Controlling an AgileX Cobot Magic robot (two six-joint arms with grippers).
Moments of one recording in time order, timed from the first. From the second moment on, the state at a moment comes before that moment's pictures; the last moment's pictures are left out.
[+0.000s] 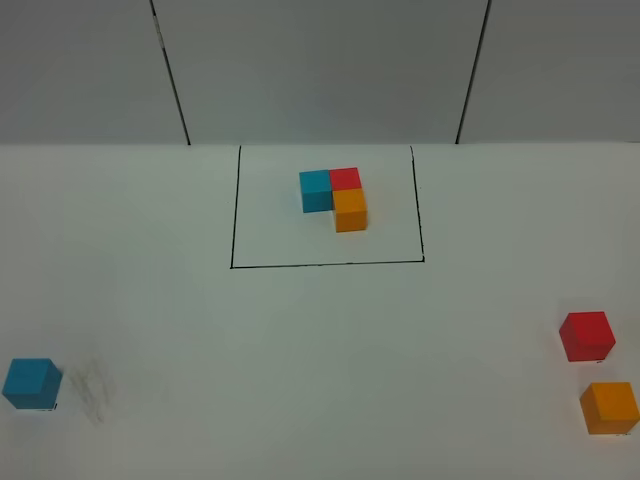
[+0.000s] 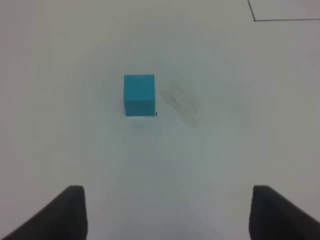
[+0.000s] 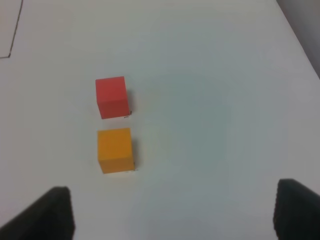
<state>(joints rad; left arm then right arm) 0.01 -0.01 -0.54 -0.01 1.16 0.01 0.00 0.05 -0.50 -0.11 1.08 0.13</state>
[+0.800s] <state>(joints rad) 0.01 -0.01 -0.54 -0.01 1.16 0.01 0.00 0.05 -0.50 -0.11 1.08 0.13</state>
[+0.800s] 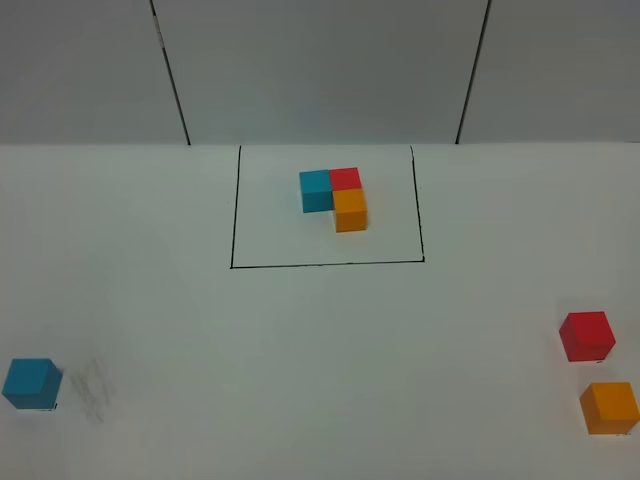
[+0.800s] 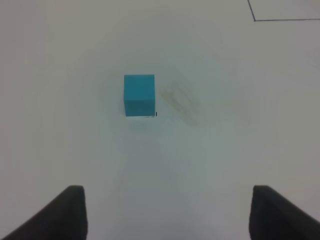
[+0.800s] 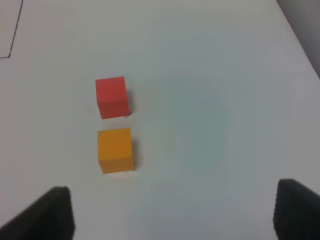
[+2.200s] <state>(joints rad) 0.01 0.31 -0.54 0.07 1.04 0.01 0.00 0.05 -0.50 -0.11 1.08 0.13</state>
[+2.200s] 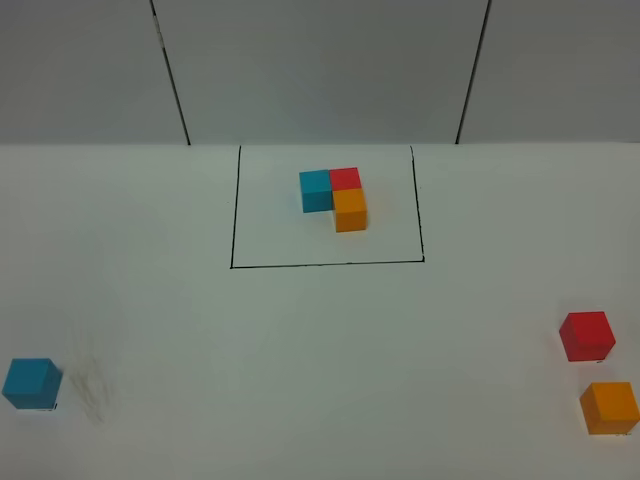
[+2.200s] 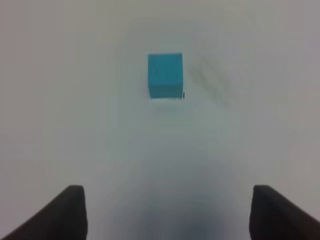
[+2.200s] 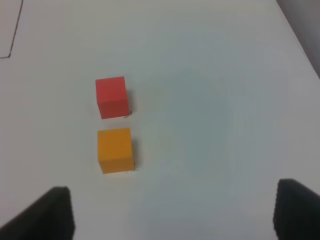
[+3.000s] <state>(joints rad) 0.01 0.90 -1.13 0.14 1.19 0.01 0.00 0.05 -0.50 -0.11 1.08 0.13</state>
